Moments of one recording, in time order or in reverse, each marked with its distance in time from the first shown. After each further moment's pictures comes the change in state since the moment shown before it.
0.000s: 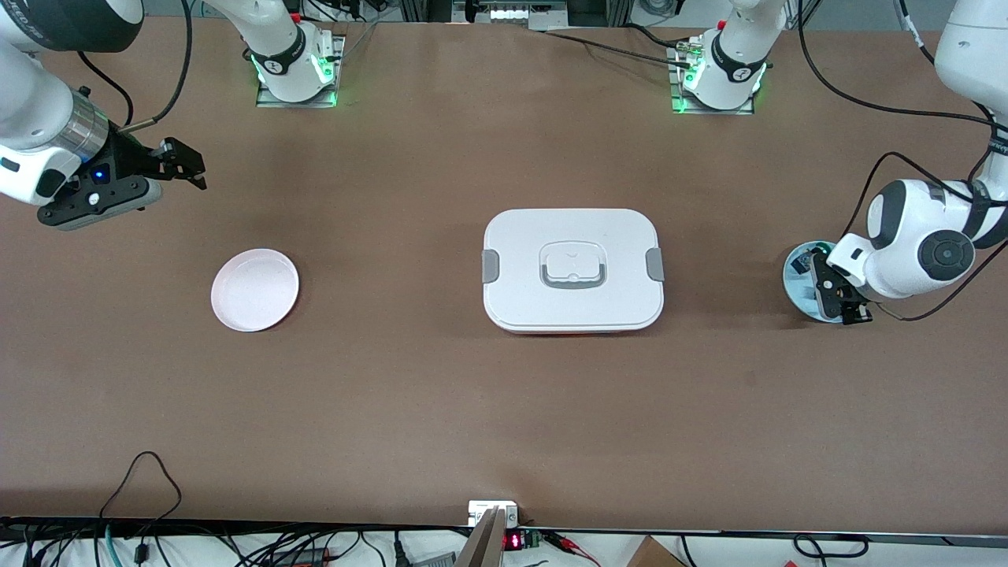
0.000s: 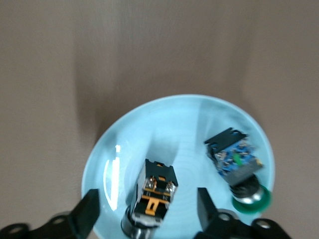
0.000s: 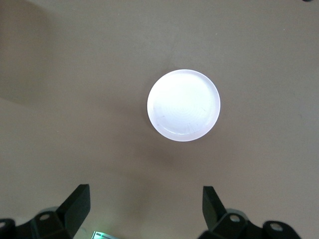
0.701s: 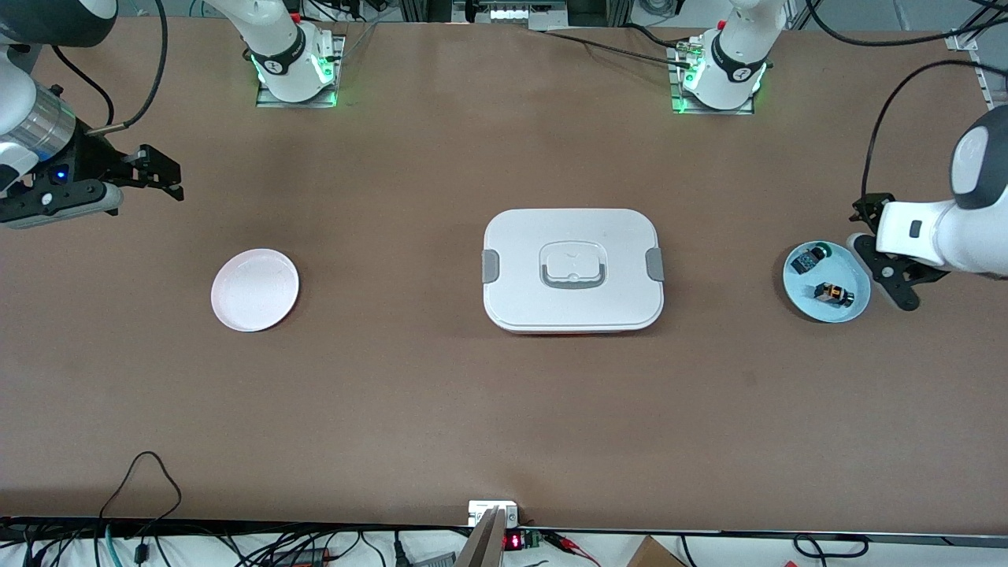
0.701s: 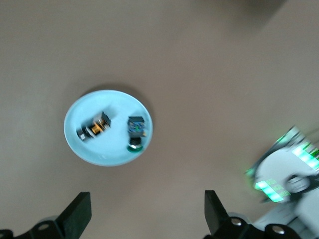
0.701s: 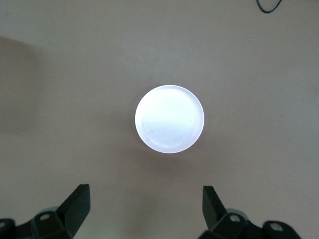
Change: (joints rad) left arm -0.001 -0.145 -0.240 0.461 -0.163 -0.854 -0.620; right arm -0.029 -0.002 0.001 0.037 -0.001 0.043 0.093
